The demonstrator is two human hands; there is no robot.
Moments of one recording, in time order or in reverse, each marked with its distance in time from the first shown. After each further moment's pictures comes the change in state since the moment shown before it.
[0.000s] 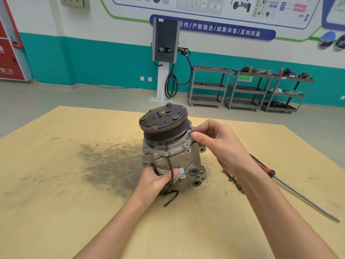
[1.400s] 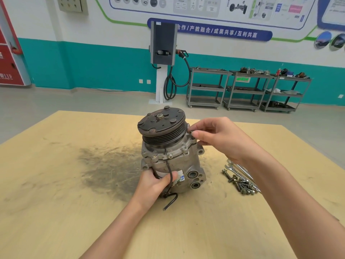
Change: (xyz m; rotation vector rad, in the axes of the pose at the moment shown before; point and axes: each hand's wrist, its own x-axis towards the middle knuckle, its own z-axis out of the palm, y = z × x) left_hand 0.001 -0.001 -0.001 0.022 0.005 -0.029; right_hand 0.008 -0.028 -0.013 -0.300 -0.128 0.016
